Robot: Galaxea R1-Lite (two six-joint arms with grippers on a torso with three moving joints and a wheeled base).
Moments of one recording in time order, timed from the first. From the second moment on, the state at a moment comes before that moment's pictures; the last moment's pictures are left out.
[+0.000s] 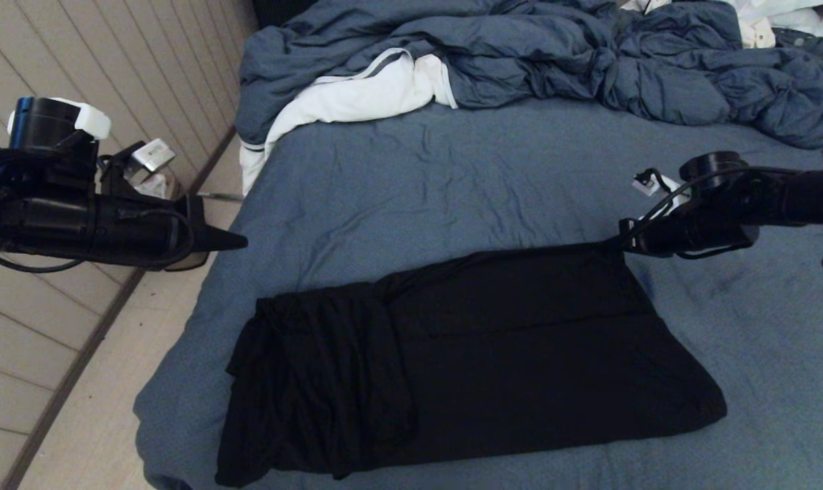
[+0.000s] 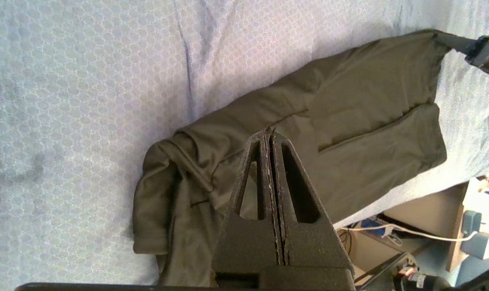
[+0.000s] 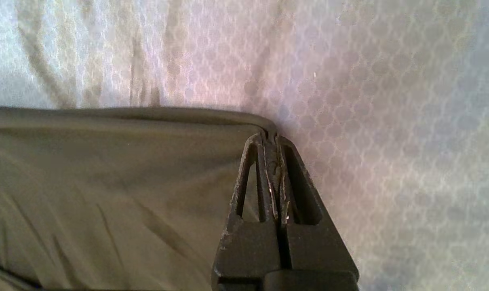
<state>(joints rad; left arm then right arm) -0.09 1.67 -1.32 0.24 -0.54 -0.28 -0.21 2.23 -1.91 0.41 0.55 -0.10</state>
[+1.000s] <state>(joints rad) -0.24 1.90 -1.32 0.17 -0.51 -0.37 -0.20 2.14 -1.88 0.41 0.56 -0.11</state>
